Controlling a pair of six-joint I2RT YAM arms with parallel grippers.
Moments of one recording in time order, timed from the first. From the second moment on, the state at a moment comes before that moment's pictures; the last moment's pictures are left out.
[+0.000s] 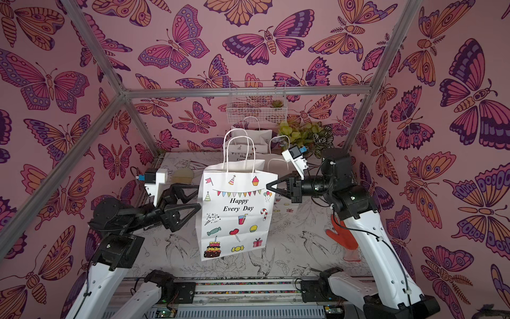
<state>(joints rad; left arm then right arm) -0.25 0.68 0.89 0.09 1.02 -0.70 0.32 1.10 1.38 -0.67 -1.08 0.28</state>
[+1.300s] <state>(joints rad) -0.25 0.64 0.76 0.08 1.04 -0.59 0.45 0.99 1.24 -0.61 -0.99 0.29</state>
